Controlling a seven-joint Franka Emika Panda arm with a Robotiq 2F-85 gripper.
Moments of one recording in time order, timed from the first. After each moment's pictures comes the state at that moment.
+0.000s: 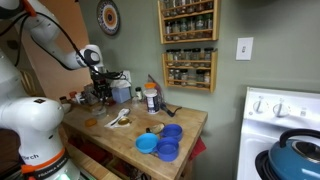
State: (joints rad) arm 0.31 -0.23 0.16 -2.52 -0.10 2.11 -0.80
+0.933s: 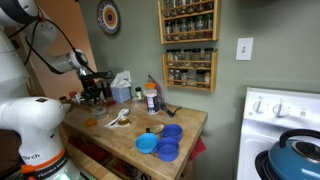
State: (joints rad) arm 0.36 -0.09 0.33 -2.41 -0.24 2.02 -0.67
